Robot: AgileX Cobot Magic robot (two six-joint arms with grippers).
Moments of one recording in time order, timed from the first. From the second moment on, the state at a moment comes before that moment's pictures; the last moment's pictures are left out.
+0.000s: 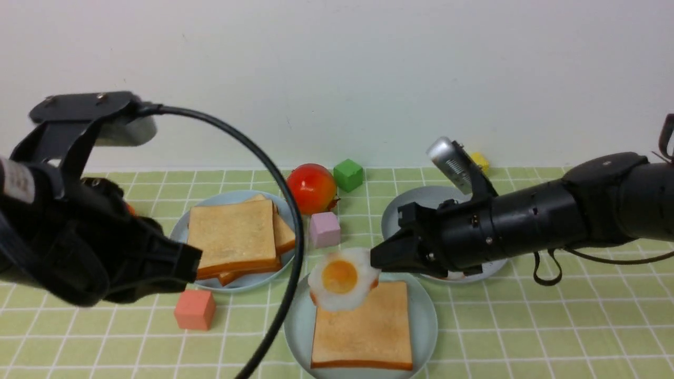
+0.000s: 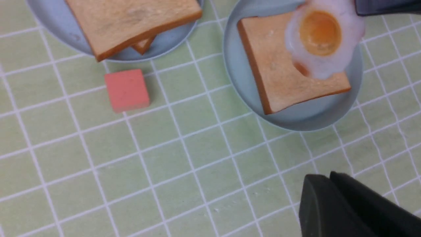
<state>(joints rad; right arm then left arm) 0.30 1.81 -1.06 1.38 0.75 -0.81 -0.42 1.07 -0.99 -0.17 0.92 -0.12</state>
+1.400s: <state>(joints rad) 0.74 1.31 -1.40 0.18 1.03 -0.29 0.11 1.53 -1.02 -0.83 0.77 0.17</state>
